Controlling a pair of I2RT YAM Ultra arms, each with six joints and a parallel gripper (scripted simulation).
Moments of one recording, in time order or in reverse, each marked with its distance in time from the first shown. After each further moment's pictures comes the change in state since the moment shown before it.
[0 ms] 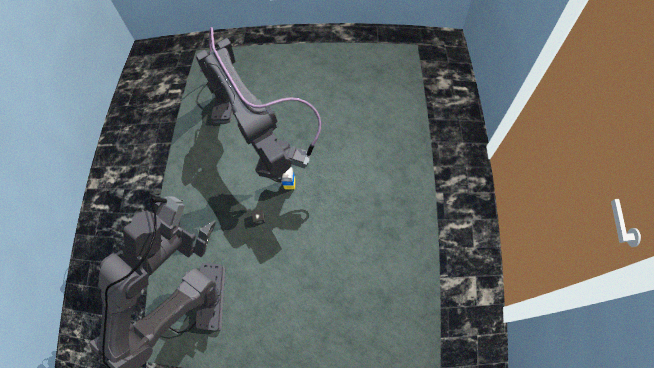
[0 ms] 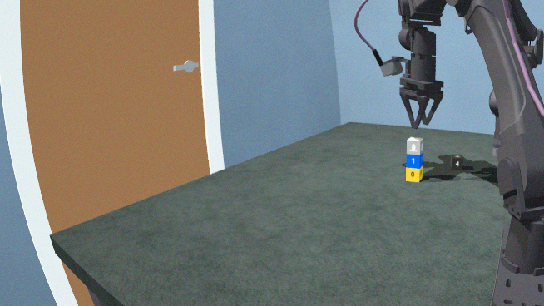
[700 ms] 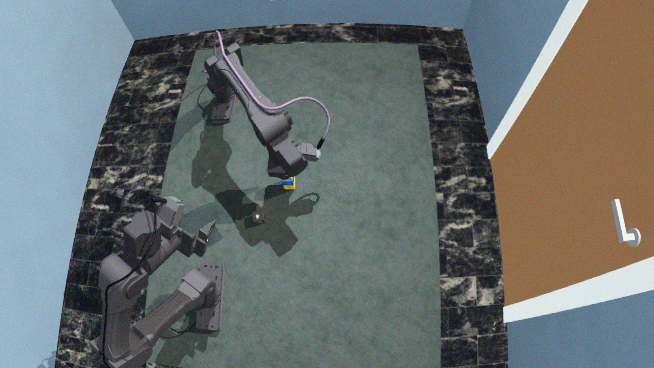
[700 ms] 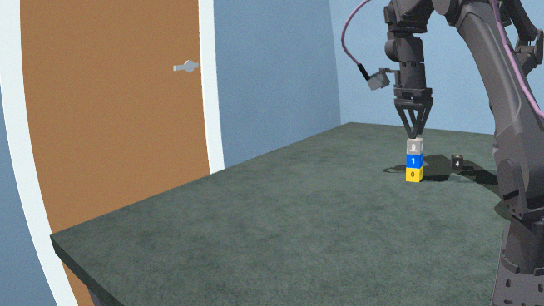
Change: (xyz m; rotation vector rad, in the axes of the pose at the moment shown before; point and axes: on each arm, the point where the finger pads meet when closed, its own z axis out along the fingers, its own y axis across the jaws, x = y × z) left arm -0.001 0.019 0.019 -0.037 0.135 -0.239; right arm 0.000 0.000 0.000 0.000 0.000 0.000
